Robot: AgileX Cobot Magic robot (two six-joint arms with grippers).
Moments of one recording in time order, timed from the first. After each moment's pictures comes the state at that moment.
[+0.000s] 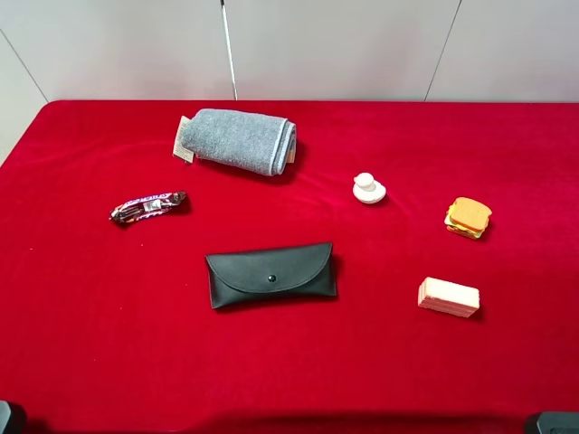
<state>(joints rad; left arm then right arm) -0.13 0.00 -0.48 0.02 1.07 0.02 0.04 0.02 -0.50 -0.07 1.02 0.03</state>
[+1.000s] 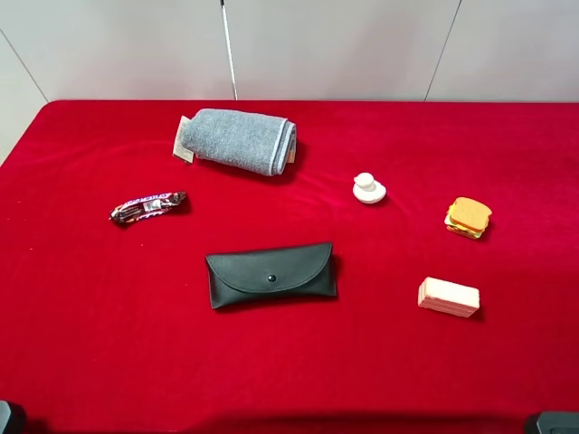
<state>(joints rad) -0.13 0.00 -0.48 0.02 1.07 0.02 0.04 0.70 -0.79 -0.03 1.02 -0.15</state>
